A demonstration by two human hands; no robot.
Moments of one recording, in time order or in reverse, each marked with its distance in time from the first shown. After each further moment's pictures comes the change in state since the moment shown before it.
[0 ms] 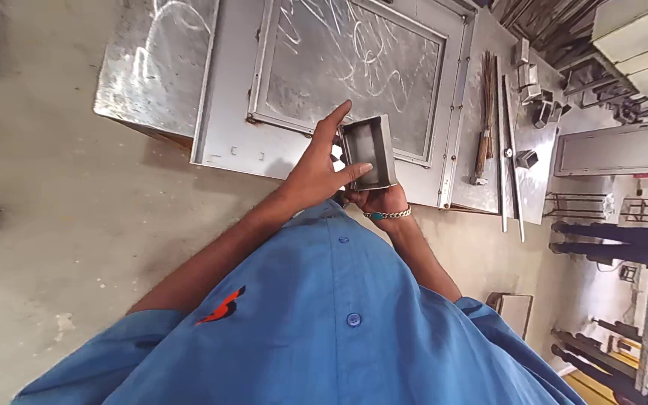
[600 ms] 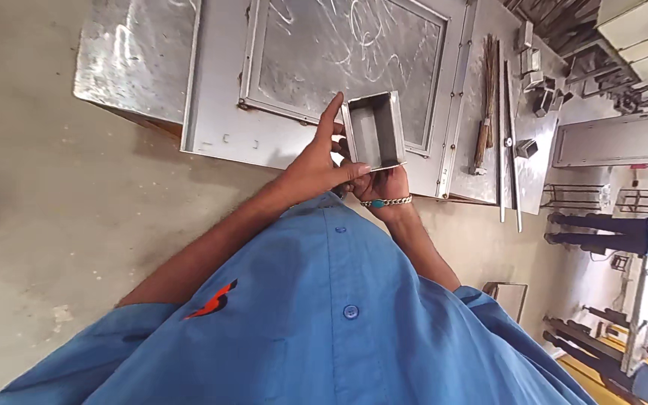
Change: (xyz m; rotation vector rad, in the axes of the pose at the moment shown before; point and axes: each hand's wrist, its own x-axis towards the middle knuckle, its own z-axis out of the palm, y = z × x) left_hand -0.021 0.023 0.006 -0.113 -0.133 -0.173; right_hand -0.010 -0.003 0.010 0.234 0.017 0.046
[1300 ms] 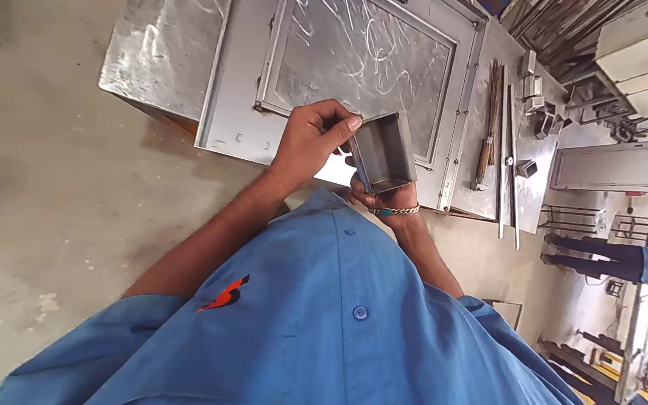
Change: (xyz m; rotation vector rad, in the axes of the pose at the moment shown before) left_hand 0.017 -0.004 -0.031 -0.124 0.263 0.266; right_hand 0.009 -0.006 -0.008 -0.227 -0.272 0.088
